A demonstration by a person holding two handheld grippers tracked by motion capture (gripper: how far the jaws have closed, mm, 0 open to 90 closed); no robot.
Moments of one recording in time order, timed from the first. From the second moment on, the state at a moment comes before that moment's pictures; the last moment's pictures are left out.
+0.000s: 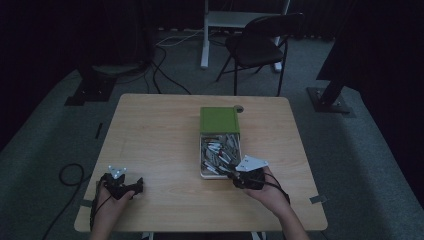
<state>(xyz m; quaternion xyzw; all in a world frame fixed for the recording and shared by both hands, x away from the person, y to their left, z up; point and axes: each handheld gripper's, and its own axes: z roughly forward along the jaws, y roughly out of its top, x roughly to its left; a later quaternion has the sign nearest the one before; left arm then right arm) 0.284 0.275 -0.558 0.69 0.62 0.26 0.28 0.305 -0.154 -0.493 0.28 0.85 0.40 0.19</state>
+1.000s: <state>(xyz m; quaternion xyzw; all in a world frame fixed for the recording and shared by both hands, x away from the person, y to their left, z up) 0.284 0.276 -0.558 0.69 0.62 0.26 0.28 0.313 -0.141 -0.504 0.30 0.86 0.37 0.20</state>
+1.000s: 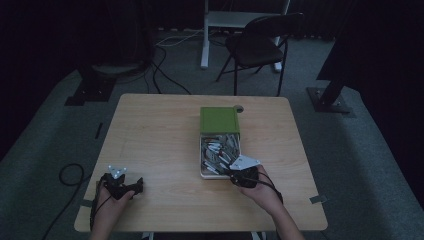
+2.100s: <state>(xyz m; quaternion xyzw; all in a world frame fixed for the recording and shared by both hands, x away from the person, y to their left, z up) 0.284 0.275 -0.558 0.69 0.62 0.26 0.28 0.306 -0.158 -0.451 0.31 0.81 0.46 0.19</state>
